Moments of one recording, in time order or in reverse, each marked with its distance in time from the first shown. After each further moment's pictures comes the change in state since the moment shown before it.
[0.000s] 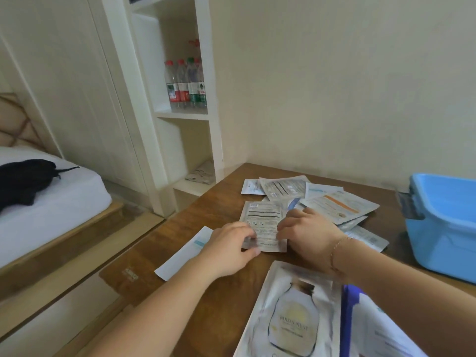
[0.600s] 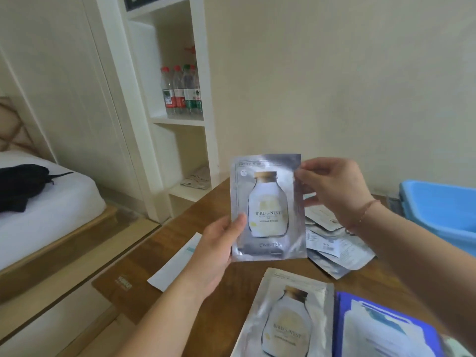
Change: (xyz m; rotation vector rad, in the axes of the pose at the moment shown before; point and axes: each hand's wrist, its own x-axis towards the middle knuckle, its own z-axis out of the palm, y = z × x) left_hand -0.041 0.044 -0.038 -1.403 0.101 -0.140; right_hand -0.003 0.007 -0.110 1.358 0.621 0.736
